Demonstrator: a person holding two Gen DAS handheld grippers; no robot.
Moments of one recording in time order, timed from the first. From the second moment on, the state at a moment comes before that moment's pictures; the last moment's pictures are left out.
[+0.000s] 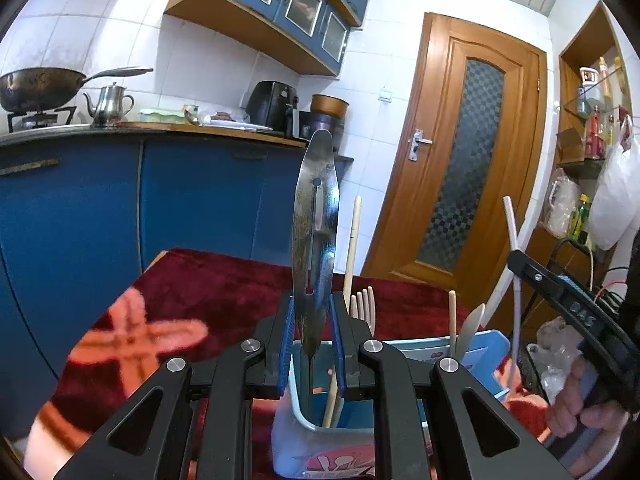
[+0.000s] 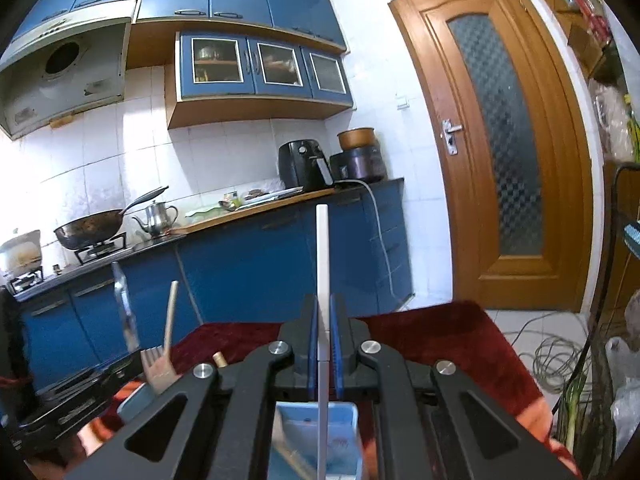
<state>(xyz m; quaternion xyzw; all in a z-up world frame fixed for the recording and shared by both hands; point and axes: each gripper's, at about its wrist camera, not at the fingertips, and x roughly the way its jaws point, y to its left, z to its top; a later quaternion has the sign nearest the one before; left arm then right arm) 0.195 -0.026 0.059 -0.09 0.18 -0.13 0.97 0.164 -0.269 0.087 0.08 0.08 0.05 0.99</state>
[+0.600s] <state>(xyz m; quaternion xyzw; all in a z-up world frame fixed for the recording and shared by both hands) 0.195 -0.035 0.059 -0.07 0.22 -0.13 0.96 0.157 -0.254 0.065 0.05 0.12 0.04 0.99</state>
